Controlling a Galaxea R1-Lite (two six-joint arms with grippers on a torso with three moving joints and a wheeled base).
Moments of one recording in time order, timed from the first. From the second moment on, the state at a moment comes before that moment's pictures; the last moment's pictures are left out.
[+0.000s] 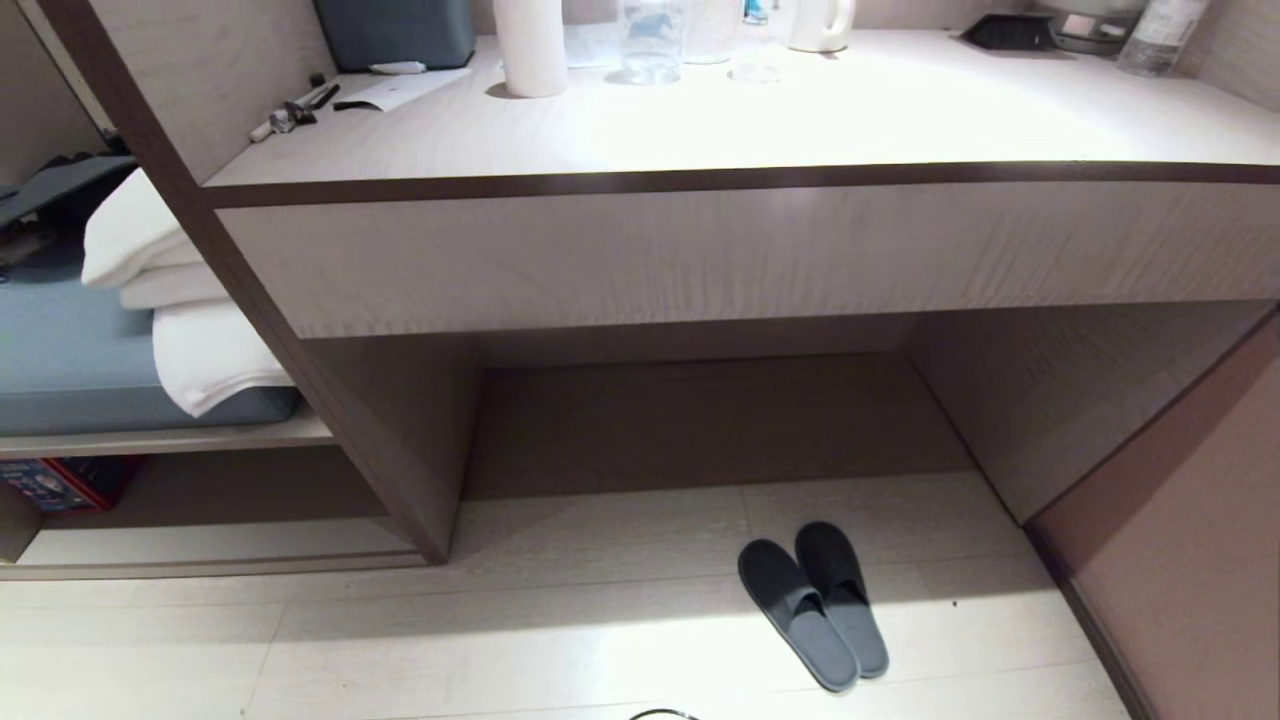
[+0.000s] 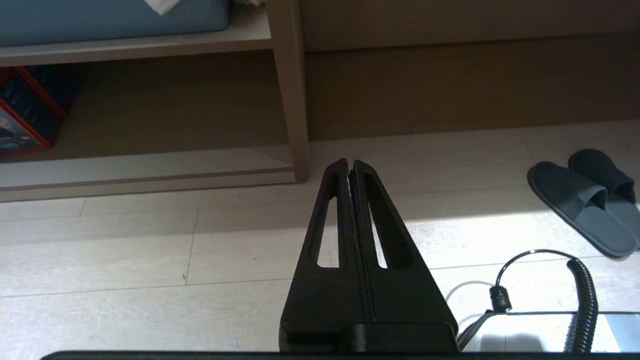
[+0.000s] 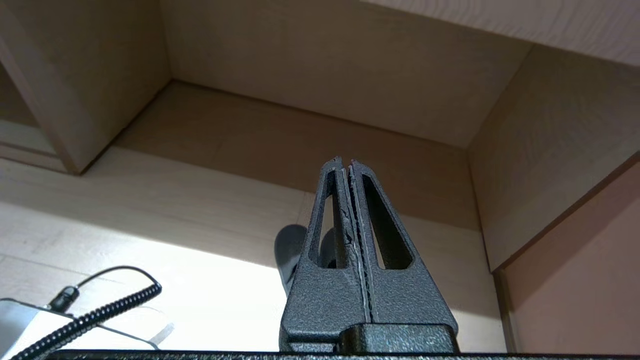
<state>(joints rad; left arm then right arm) 0.00 0.00 0.00 0.00 0.00 -0.01 0.00 0.00 0.00 -0.14 0.19 -0.15</state>
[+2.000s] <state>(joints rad) 0.00 0.00 0.00 0.00 0.00 -0.01 0.00 0.00 0.00 -0.14 0.18 -0.15</state>
